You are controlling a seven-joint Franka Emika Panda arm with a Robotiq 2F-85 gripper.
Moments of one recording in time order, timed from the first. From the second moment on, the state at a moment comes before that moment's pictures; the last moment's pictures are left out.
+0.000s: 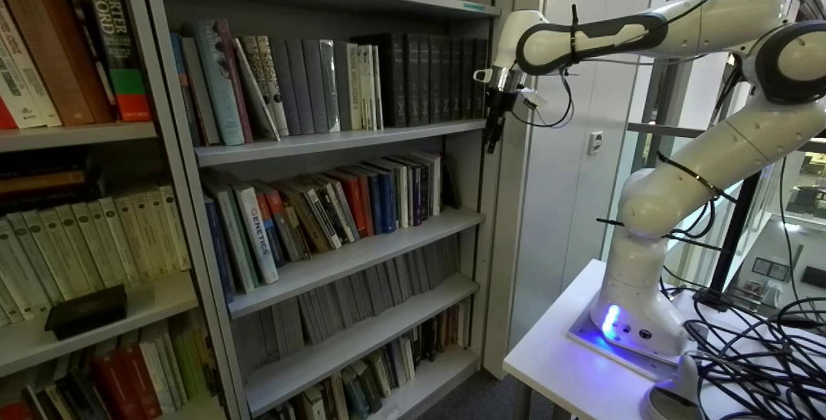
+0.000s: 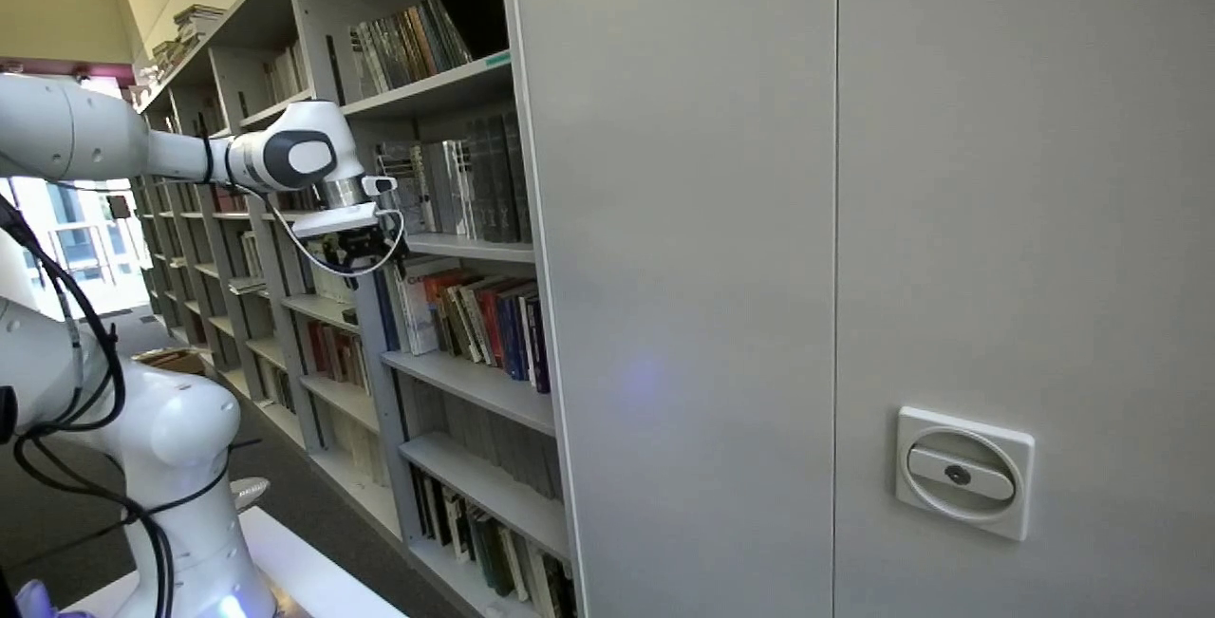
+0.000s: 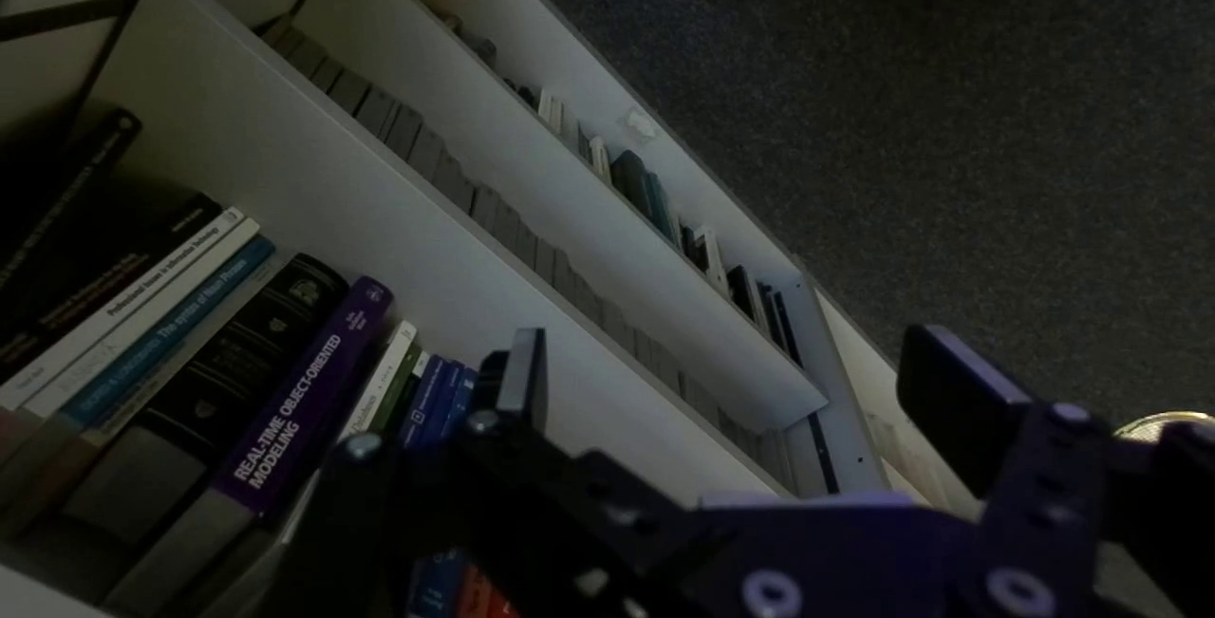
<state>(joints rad) 0.19 -0.73 -0.01 -2.46 0.01 1.95 -0.49</state>
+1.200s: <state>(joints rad) 0.38 -0.66 0.29 -2.22 -0.02 2.05 -0.30</state>
